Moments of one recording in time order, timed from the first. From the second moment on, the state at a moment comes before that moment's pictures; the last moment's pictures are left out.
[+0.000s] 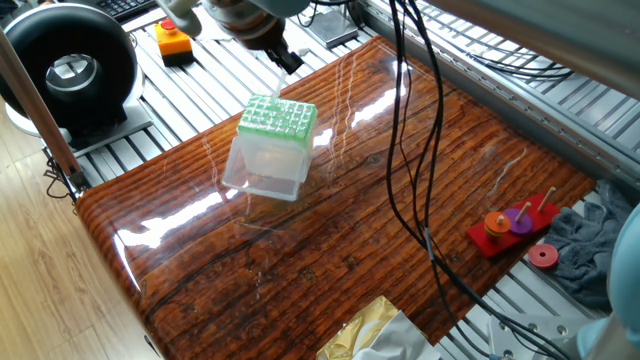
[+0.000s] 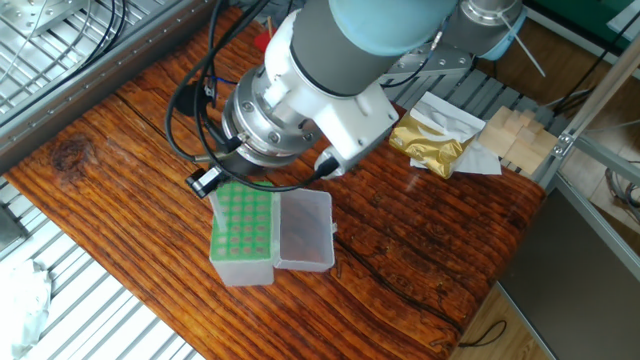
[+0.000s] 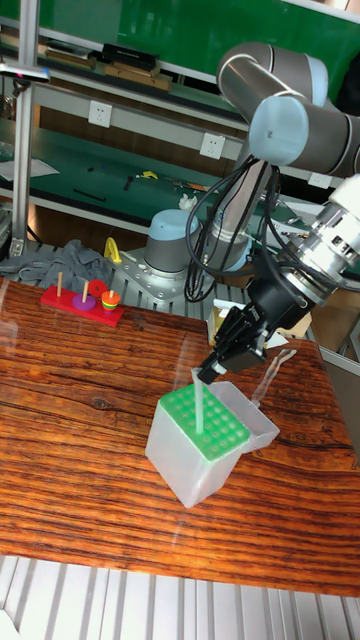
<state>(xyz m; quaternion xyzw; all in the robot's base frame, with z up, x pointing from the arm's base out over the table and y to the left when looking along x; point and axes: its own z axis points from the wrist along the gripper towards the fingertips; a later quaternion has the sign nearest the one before) 0.625 0.049 0.217 0.66 -0.71 0.24 0.07</state>
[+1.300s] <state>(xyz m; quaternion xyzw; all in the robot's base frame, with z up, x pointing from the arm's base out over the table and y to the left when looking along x) 0.635 0.055 0.232 0.67 -0.70 0.23 0.06</state>
